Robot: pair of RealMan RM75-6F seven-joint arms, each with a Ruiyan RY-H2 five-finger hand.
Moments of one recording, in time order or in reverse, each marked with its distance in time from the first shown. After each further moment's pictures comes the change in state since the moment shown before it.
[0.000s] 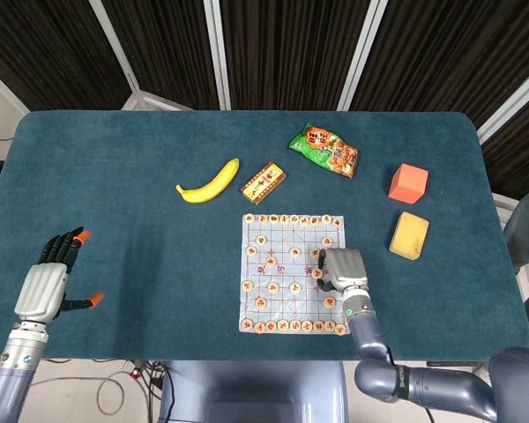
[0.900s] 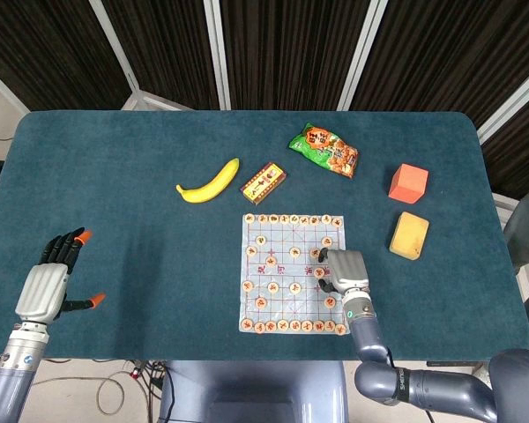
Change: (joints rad) left arm 0.000 0.000 0.002 -0.004 0.002 0.001 0.001; right arm -0.012 -0.002 -0.005 -0.011 -0.003 0.024 -0.008
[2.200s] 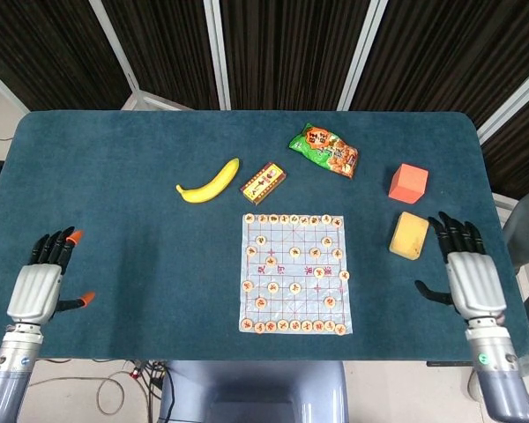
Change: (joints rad) left arm 0.015 -0.020 0.002 0.044 0.006 0.048 0.111; right arm -0.402 0.699 -0.169 -0.436 -0.658 0.293 0.488
